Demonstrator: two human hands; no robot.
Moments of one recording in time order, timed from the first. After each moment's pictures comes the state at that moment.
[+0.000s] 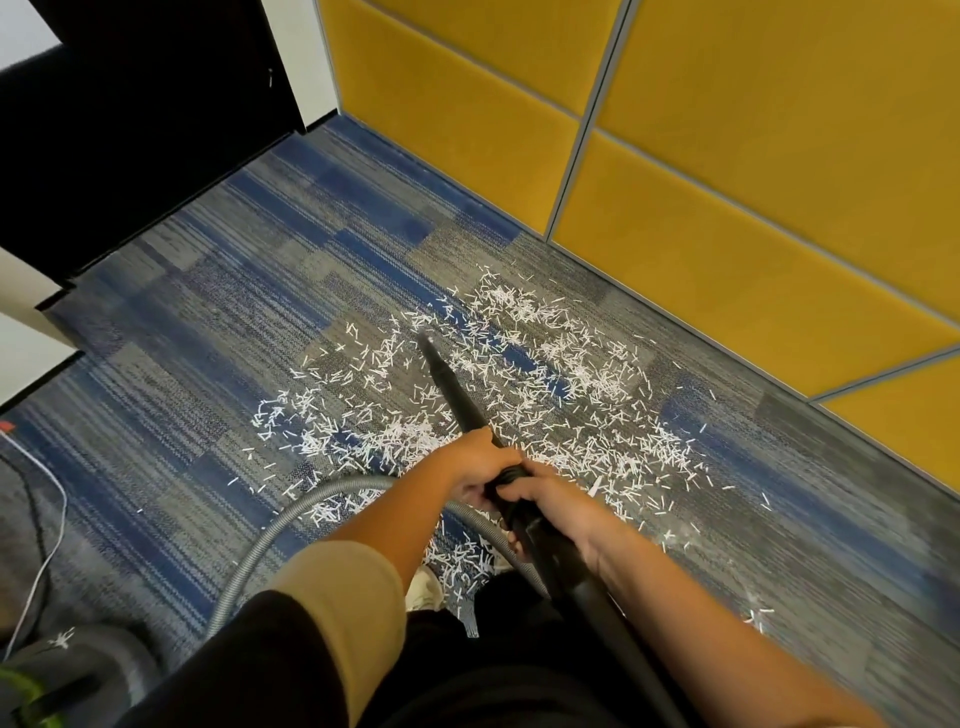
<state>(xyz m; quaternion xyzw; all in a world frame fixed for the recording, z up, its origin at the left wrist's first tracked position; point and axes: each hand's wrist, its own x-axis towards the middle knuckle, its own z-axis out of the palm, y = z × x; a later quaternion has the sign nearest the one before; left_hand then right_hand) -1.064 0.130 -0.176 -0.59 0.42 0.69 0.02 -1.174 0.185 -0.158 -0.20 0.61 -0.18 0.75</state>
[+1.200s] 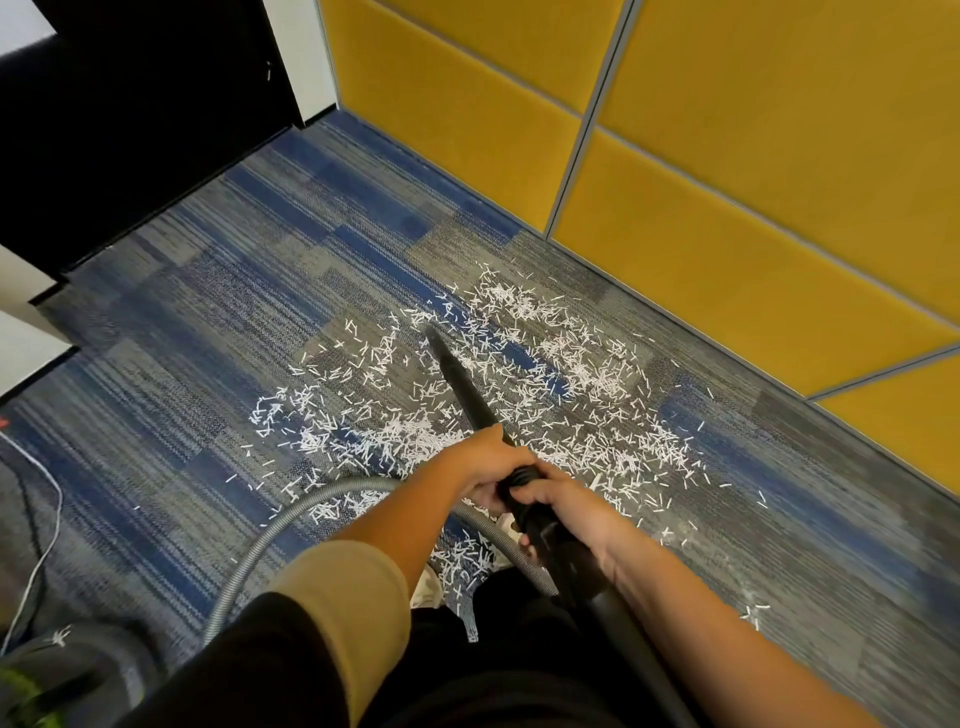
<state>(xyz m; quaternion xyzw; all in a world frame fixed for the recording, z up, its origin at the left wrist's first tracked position) -1.065 0.131 -0.184 -0.58 0.41 0.70 0.03 -1.173 0.194 -0.148 -0.16 0.61 -0.20 0.75</state>
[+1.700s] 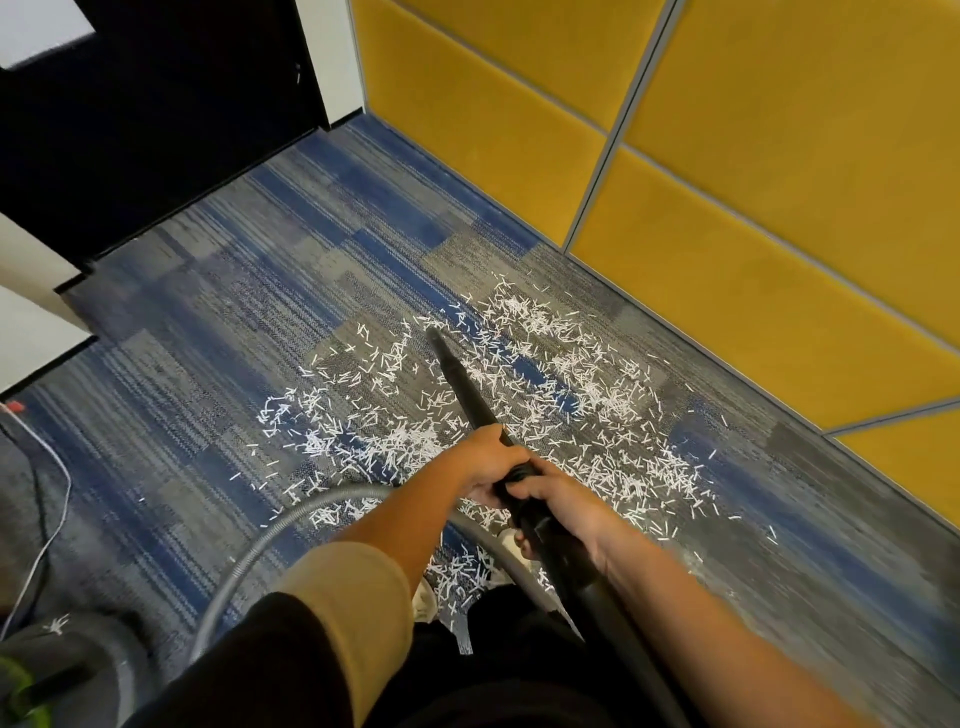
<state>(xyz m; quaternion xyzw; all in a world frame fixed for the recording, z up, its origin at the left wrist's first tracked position) -1.067 0.099 -0.188 -0.61 0.38 0.70 -0.02 -1.177 0.149 -0.152 -0.20 0.61 -0.17 0.75</state>
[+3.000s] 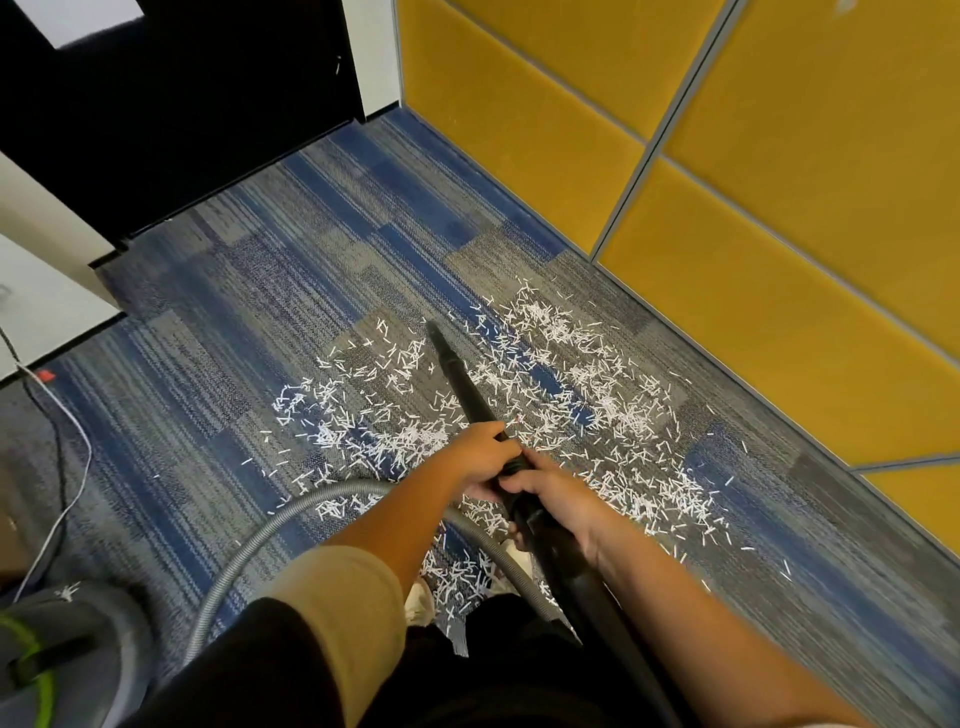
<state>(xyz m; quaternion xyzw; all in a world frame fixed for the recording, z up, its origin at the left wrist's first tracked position) -1.052 0.080 -0.185 -0.64 0.36 0.67 -0.08 -1.167 0.113 -0.160 -0.24 0.60 -0.13 0.76</state>
